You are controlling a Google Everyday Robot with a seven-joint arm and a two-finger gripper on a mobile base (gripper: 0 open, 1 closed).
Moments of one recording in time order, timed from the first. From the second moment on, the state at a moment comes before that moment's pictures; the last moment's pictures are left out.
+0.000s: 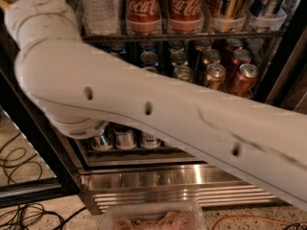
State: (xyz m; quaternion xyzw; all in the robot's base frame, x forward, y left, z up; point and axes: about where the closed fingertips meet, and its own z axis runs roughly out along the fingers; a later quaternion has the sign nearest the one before) arm 0.557 0.201 1.108 -0.17 0.61 0.14 0.76
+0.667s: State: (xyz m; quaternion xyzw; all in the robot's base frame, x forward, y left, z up) arm 0.521 0.141 1.089 -0.18 0.64 0.14 0.73
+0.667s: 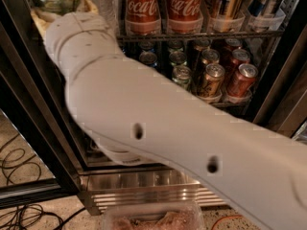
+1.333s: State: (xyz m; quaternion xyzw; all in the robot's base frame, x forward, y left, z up) arm 0.549 0.081 1.075 -0.20 0.67 0.18 0.69
